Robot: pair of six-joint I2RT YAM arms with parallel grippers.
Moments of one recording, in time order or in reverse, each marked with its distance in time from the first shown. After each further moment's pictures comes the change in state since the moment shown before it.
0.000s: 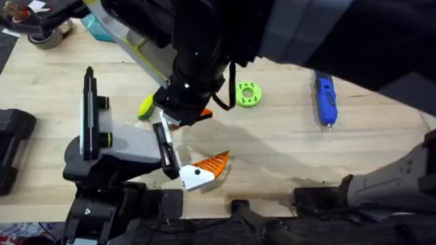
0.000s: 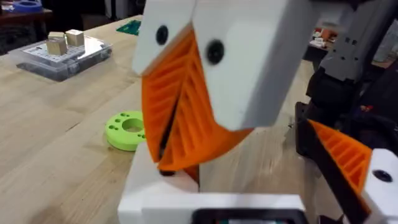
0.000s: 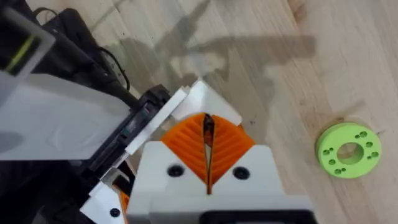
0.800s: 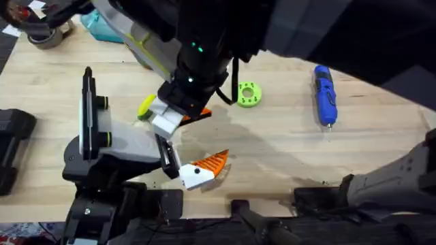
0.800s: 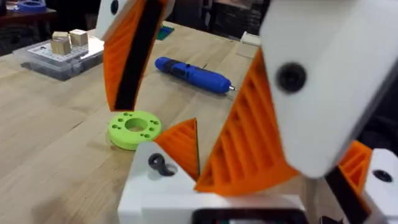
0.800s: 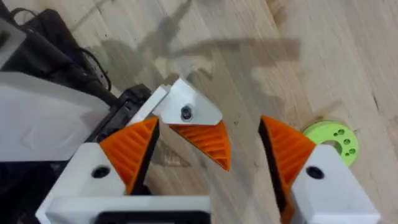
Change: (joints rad) left arm 0.005 0.000 0.000 0.001 -0.002 -0.002; right arm -0.017 0.000 0.005 -0.003 0.042 -0.008
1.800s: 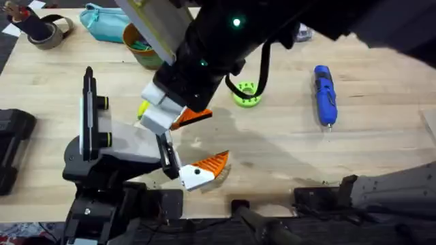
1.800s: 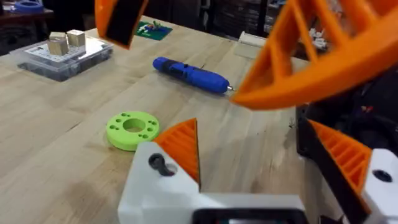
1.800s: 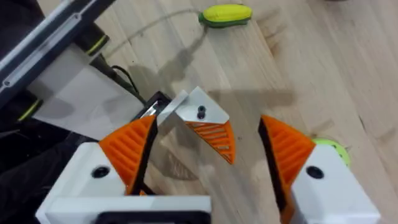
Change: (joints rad) left arm 0.000 0.000 0.000 0.000 0.002 0.001; right arm 0.003 -0.122 0.004 0.054 -0.028 -0.002
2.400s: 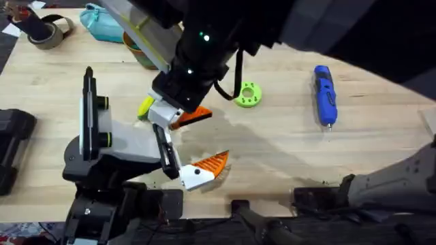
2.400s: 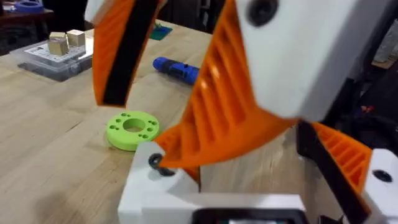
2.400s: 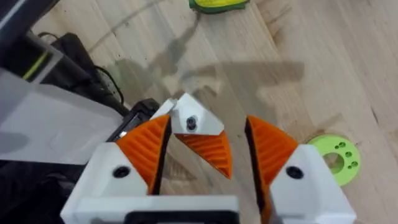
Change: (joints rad) left arm 0.000 0.000 0.000 0.000 0.000 0.000; right arm -0.014 0.095 0.000 -0.004 0.000 0.003
